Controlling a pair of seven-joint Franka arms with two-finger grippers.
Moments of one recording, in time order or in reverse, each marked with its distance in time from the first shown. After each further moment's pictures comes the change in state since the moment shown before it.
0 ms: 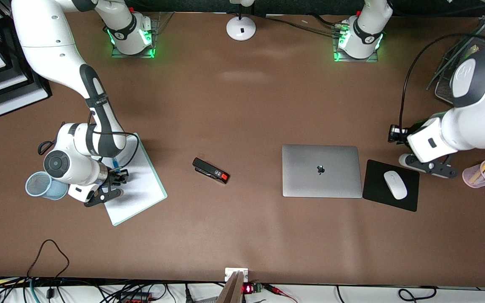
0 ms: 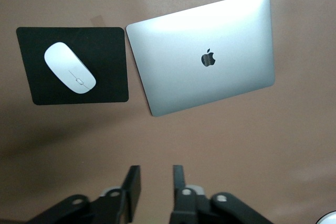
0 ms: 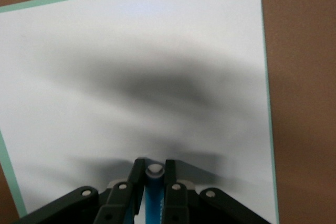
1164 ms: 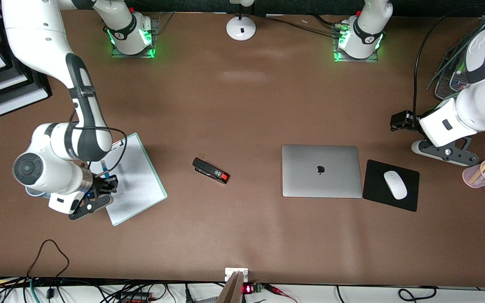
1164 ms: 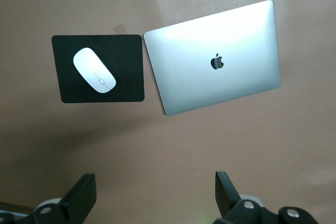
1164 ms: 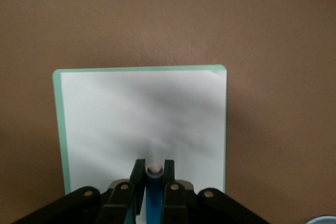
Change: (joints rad) left arm 0.000 -0.078 0.002 0.000 0.037 -0.008 0.000; right arm -0.002 -0.036 -0.004 0.249 0.001 -0.224 -0.148
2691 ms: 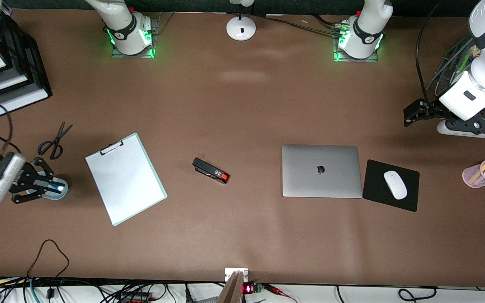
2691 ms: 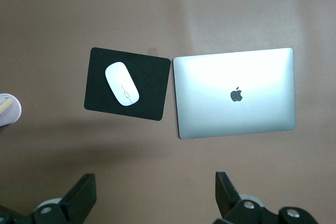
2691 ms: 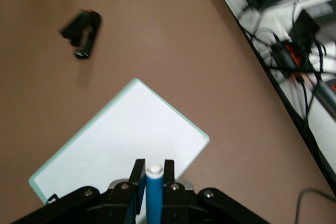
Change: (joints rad) left arm -0.192 -0.262 0.289 -0.342 -0.060 0.296 -0.076; right arm -0.297 -0.127 -0.012 0.054 0.546 -0.272 -1.197
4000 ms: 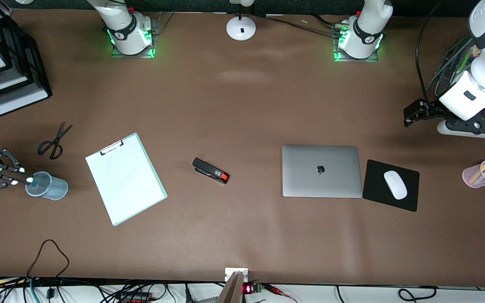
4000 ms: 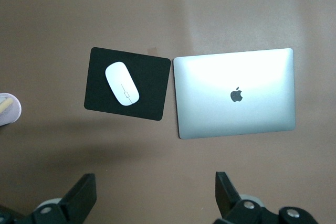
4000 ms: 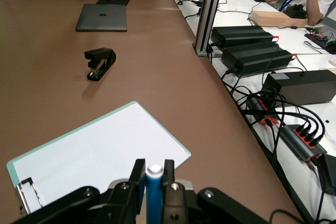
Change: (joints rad) left arm 0.000 0.000 0.000 0.000 0.000 0.000 -0.003; right arm -0.258 0.105 -0.001 -0.001 0.335 -0.172 -0.487
